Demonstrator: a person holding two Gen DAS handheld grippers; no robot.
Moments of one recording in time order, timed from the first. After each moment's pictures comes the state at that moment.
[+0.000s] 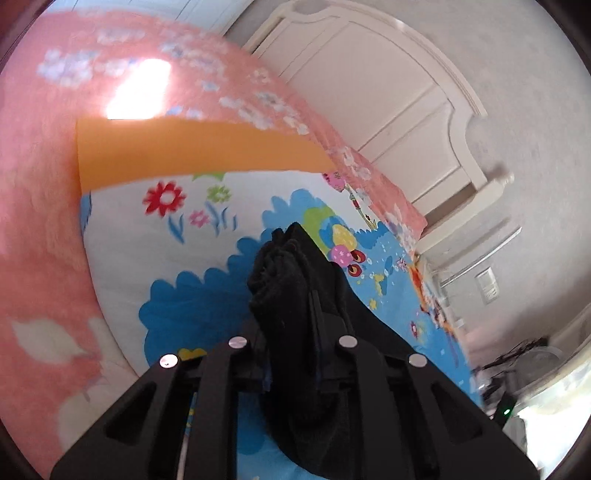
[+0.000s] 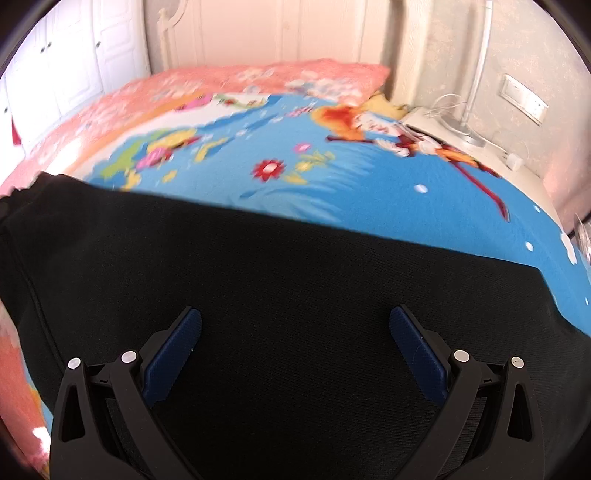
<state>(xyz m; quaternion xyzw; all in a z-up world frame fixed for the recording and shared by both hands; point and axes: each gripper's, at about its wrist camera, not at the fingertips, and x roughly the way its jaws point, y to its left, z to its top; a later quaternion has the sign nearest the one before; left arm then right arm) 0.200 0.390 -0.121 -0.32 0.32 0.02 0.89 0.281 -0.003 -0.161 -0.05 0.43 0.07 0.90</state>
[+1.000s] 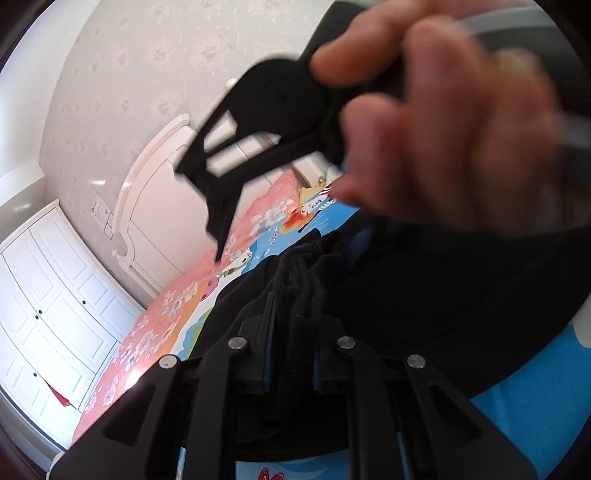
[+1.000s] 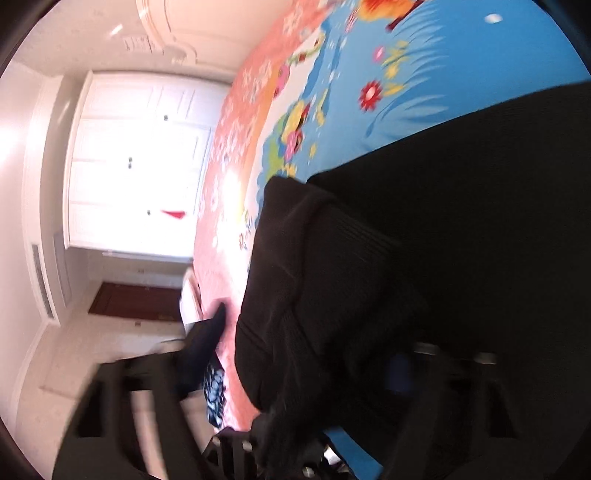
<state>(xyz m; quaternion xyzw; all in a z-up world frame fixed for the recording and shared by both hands) 0.095 0.005 -0.147 0.35 0.17 -0.04 0.92 0.306 -0.038 -0.158 0.34 0.58 0.35 0.65</state>
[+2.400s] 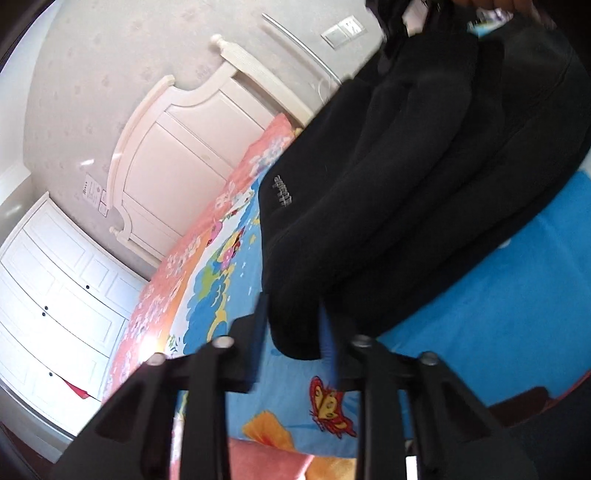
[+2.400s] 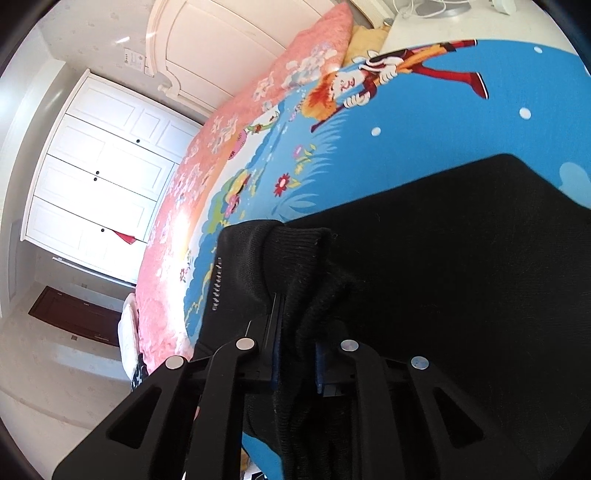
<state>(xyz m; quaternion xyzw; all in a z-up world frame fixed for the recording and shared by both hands) 0.101 0.091 -0.175 0.41 0.26 -0.02 0.88 0.278 -0.161 -0.123 0.28 0.51 0.27 0.77</state>
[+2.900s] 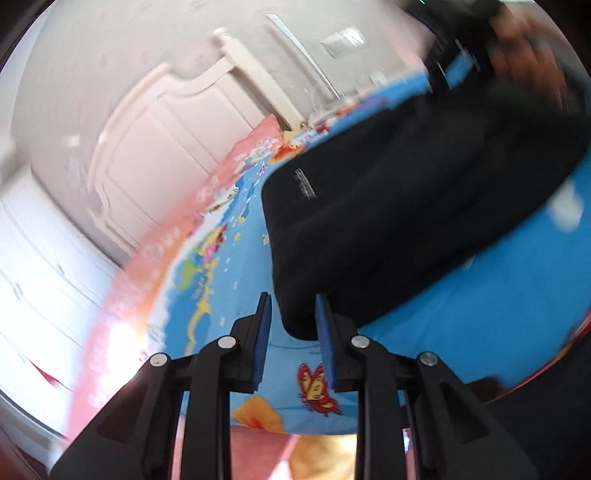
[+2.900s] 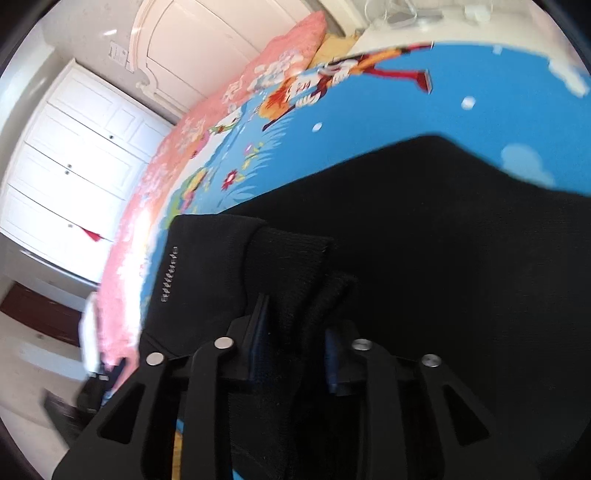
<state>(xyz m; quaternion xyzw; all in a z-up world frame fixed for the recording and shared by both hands) 0.104 0.115 -0.133 0.29 0.29 -0.07 0.91 0.258 -0.187 -0.146 0.21 0.50 0.20 0.82</state>
